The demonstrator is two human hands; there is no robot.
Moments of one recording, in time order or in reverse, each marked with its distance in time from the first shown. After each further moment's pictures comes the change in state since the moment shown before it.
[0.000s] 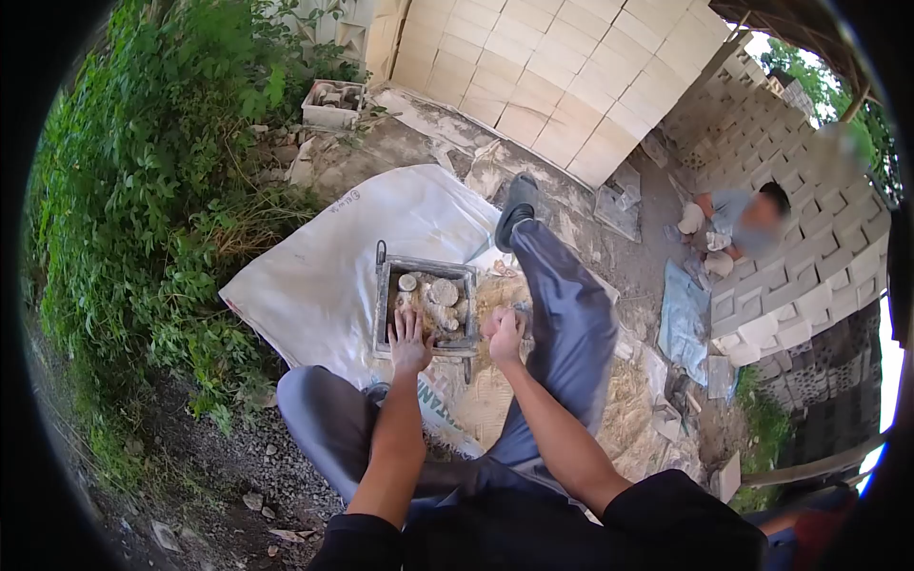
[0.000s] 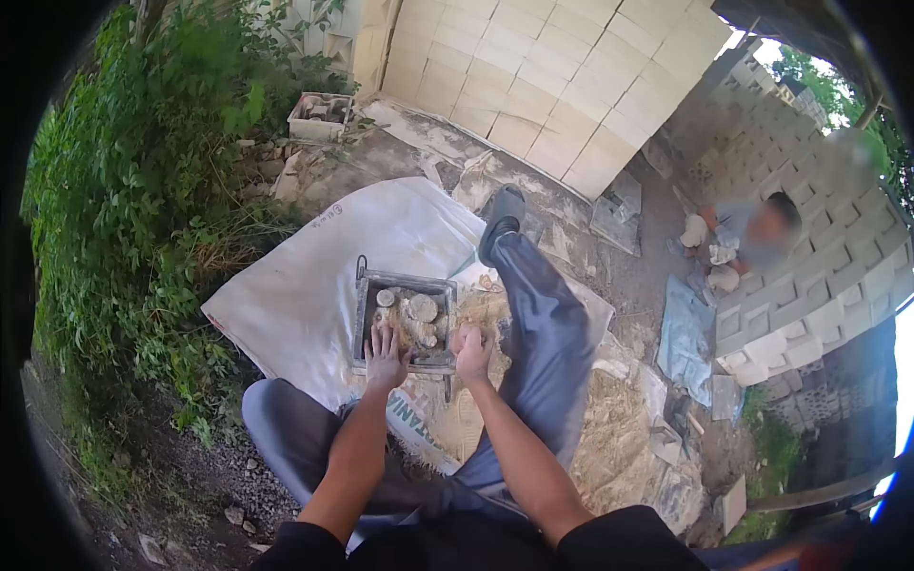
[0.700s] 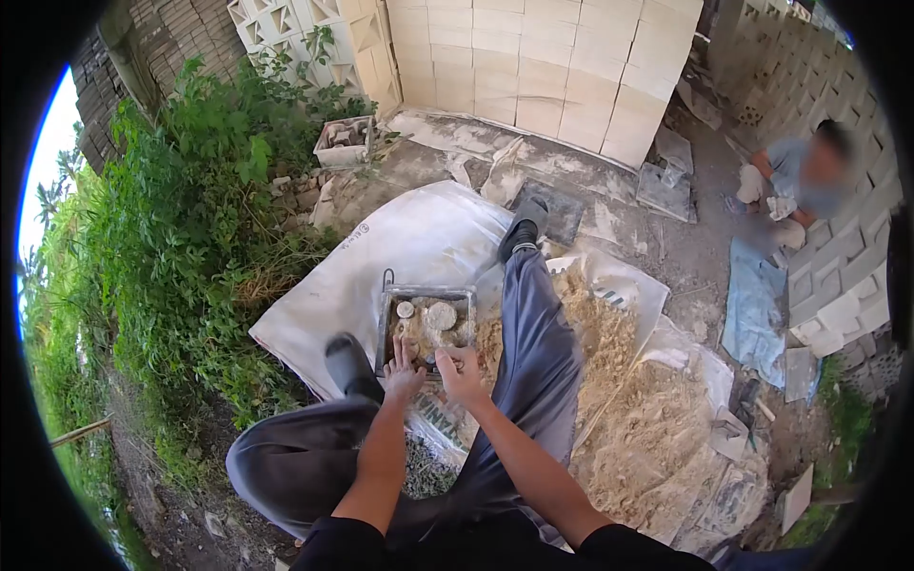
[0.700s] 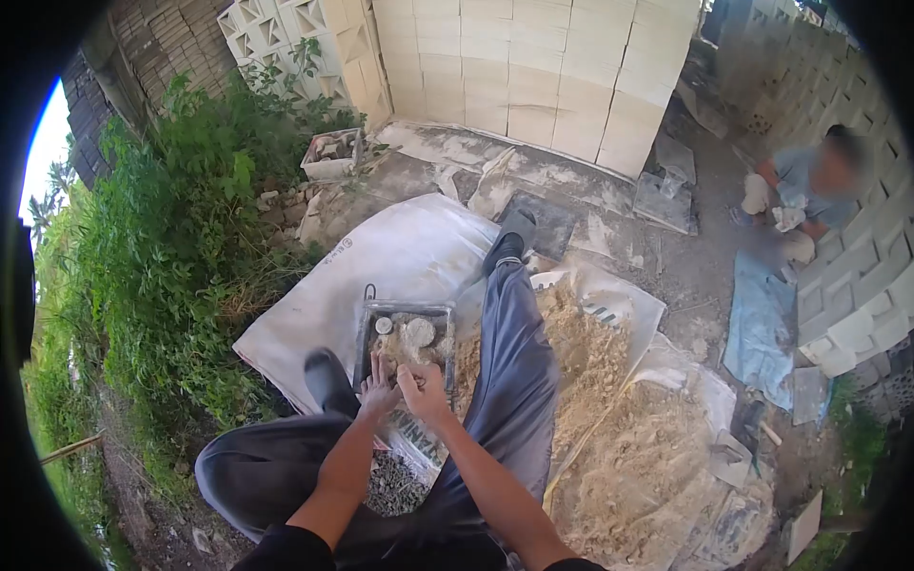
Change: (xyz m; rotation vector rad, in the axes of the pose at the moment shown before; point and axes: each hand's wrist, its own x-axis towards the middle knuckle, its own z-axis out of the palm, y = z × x) left_hand 0.006 0.013 0.002 0.063 -0.127 -0.235; right_hand -0.002 -0.010 -0.028 -0.060 -0.283 0.016
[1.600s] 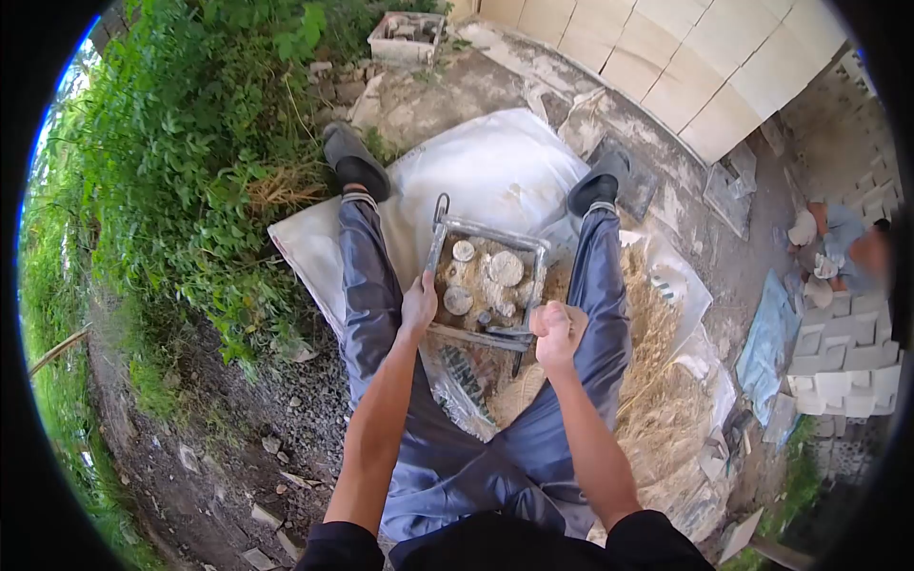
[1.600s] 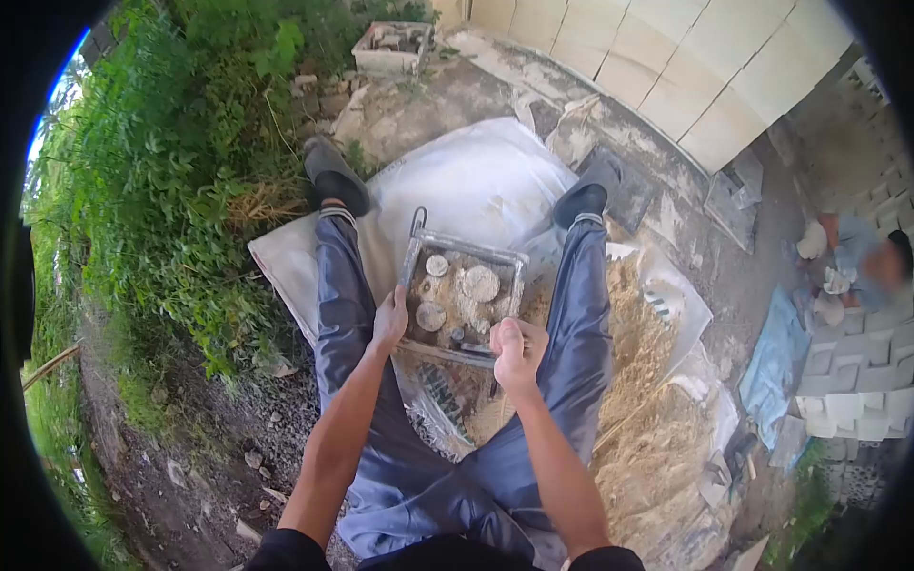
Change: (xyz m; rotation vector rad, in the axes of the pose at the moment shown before) left_hand 0.060 -0.059 -0.013 -0.660 0.169 -0.287; right_hand 0.039 0.017 0.006 0.266 0.126 0.034
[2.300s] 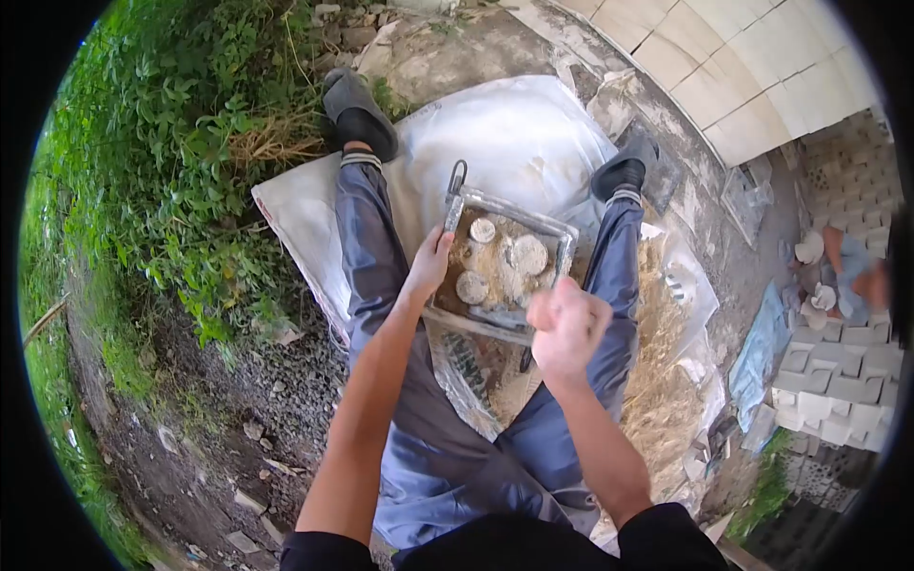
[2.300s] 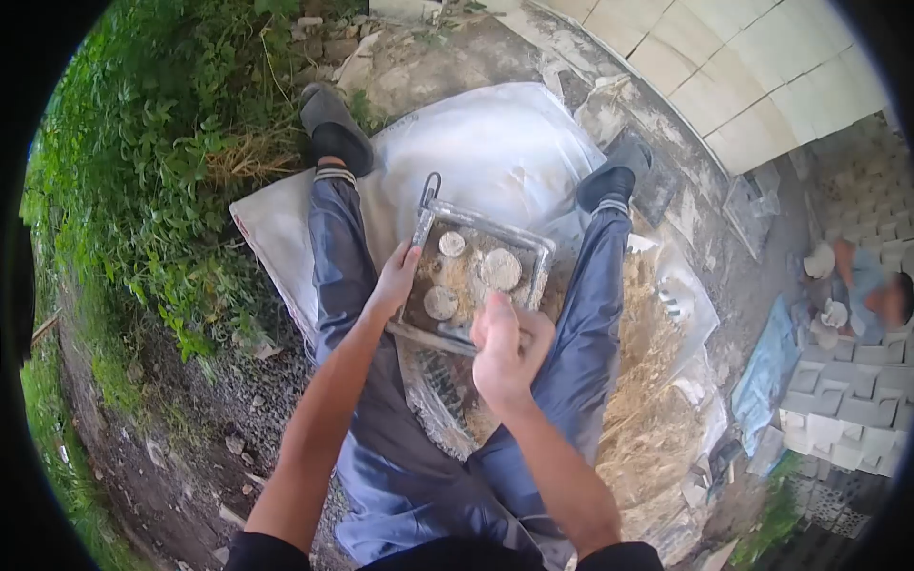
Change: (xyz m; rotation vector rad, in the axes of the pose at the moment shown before) left_hand 0.045 0.005 0.001 -0.471 -0.216 0.210; right_hand 0.021 -0.006 0.085 -0.090 0.072 0.121
